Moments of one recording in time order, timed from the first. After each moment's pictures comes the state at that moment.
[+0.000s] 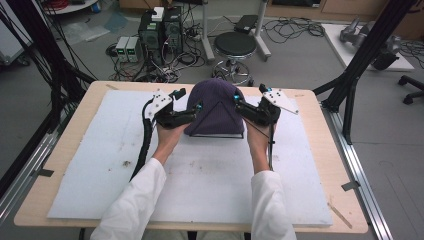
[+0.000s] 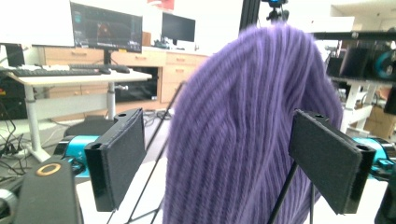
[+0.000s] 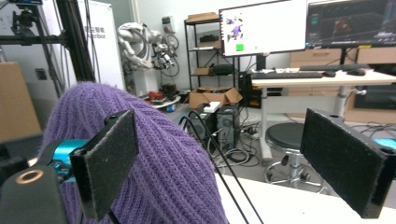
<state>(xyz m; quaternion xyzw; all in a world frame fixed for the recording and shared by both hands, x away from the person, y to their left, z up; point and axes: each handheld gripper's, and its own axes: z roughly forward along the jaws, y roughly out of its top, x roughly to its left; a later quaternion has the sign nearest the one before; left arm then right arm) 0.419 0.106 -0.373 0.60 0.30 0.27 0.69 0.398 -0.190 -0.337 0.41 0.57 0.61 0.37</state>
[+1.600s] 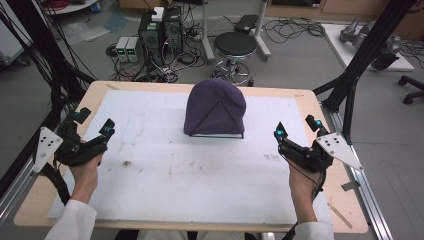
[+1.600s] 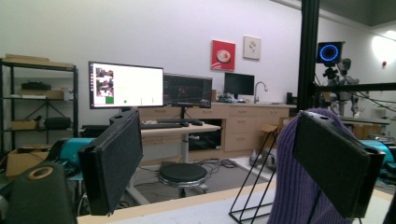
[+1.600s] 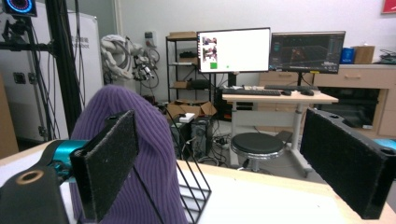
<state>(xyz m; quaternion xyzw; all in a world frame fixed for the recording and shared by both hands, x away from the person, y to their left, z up) 0.279 0.289 -0.358 0.49 0.32 0.42 0.69 0.261 -0.273 -0.323 0.41 0.54 0.60 0.42</state>
